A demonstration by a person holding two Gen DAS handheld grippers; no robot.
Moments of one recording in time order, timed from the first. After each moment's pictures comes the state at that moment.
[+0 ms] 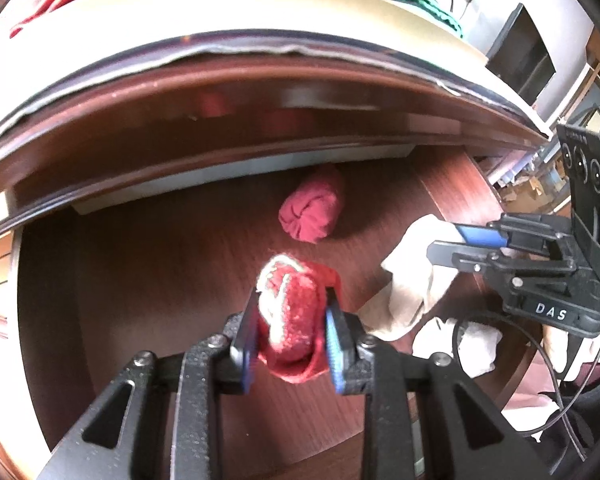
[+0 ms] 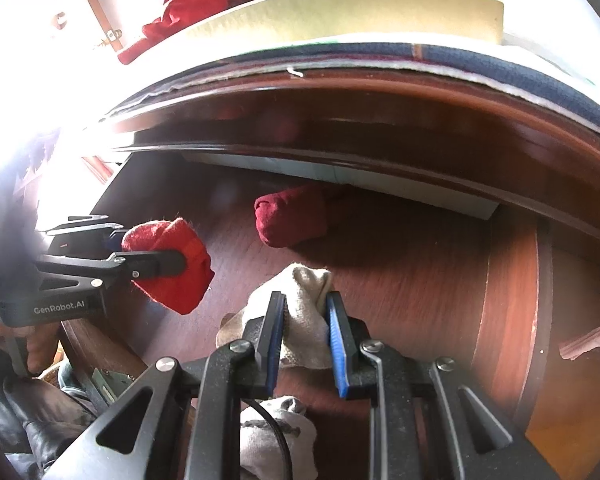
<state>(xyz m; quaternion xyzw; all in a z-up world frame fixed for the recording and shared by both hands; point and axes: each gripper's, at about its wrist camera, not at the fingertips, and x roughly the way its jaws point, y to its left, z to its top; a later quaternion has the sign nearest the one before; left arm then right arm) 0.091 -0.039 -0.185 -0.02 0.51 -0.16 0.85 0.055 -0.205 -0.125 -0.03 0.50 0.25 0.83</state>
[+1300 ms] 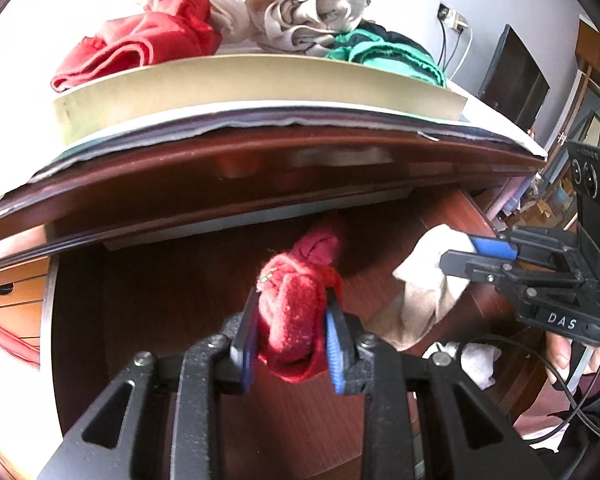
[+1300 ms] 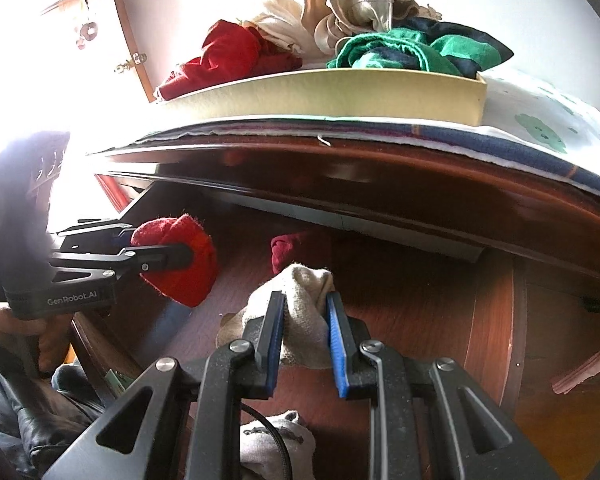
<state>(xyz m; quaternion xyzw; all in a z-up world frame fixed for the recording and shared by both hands) 0.055 -0.019 -0.152 -0.01 0.42 -0.14 0.89 0.020 -0.223 -0.087 -0.04 0.42 0.26 0.87</state>
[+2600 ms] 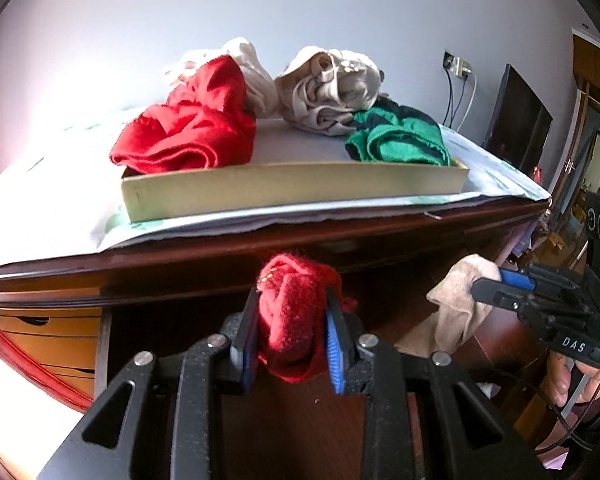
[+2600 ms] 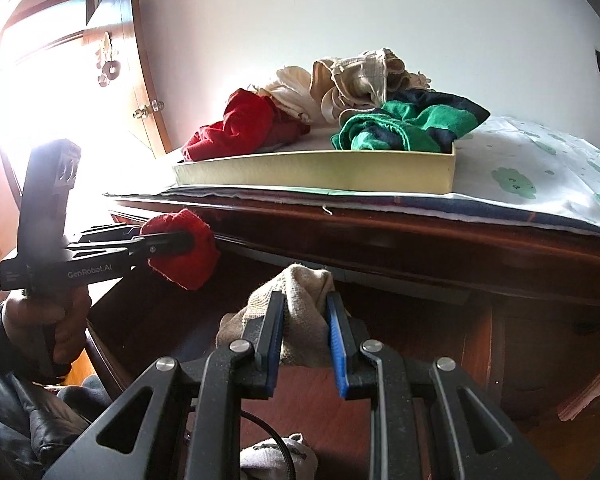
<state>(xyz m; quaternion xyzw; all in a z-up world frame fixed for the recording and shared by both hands) 0.041 0.007 -0.111 -0.02 0.33 -0.11 0.94 -0.015 -0.249 -0.065 -0.01 0.32 0.28 0.91</state>
